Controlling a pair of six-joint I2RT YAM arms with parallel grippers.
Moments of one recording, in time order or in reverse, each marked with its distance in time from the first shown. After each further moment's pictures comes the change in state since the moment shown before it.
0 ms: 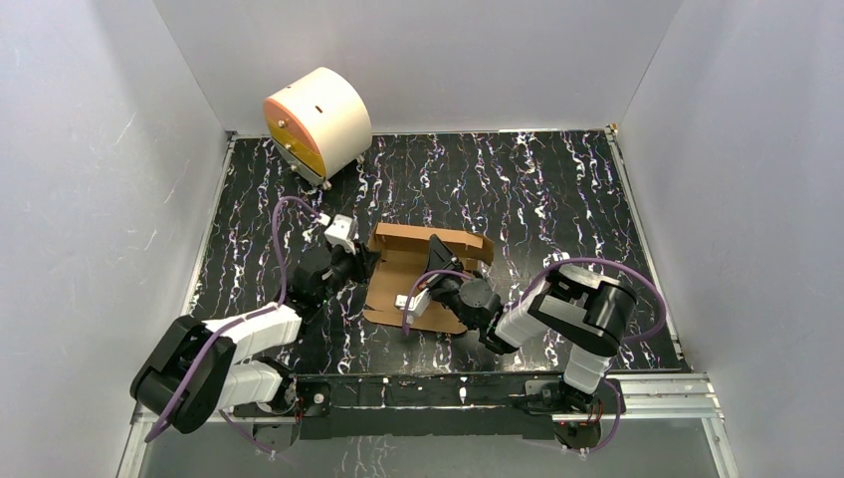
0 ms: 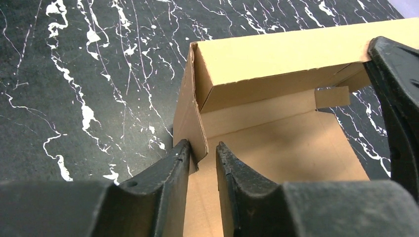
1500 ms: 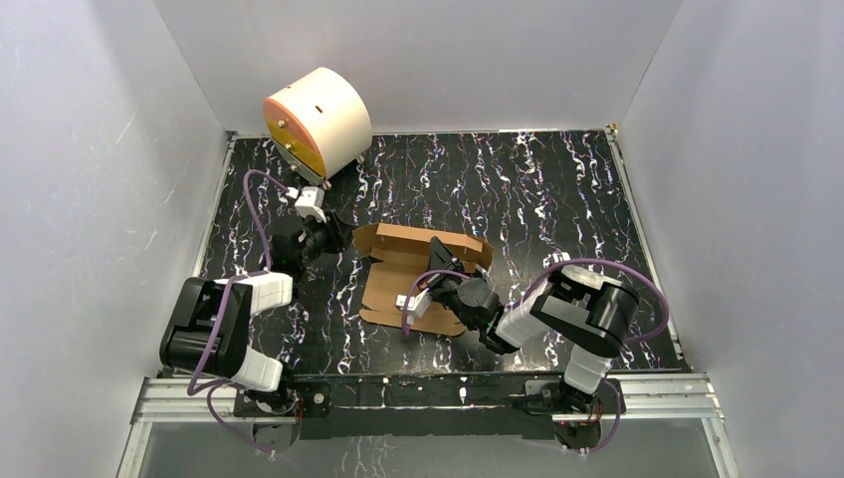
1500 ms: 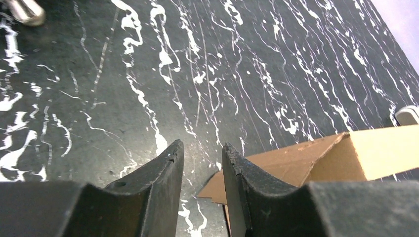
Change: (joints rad) left arm 0.355 0.232 0.161 0.039 0.260 -0.074; right arm 0.000 -0.006 -0.003 -0.050 0.007 0.048
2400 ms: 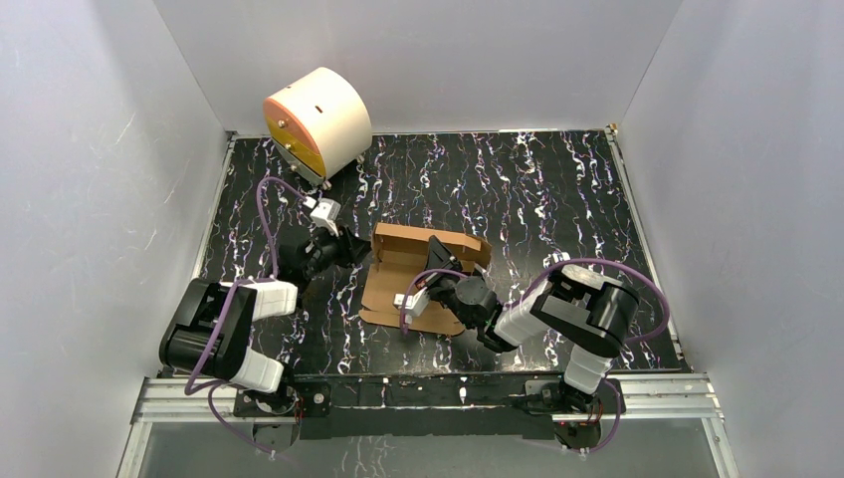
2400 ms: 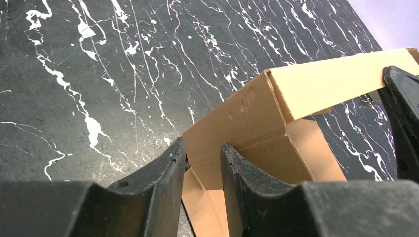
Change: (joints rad) left arm -0.063 0.008 -0.066 0.062 0.177 0.003; right arm 0.000 0.000 0.019 -0.027 -0.002 0.001
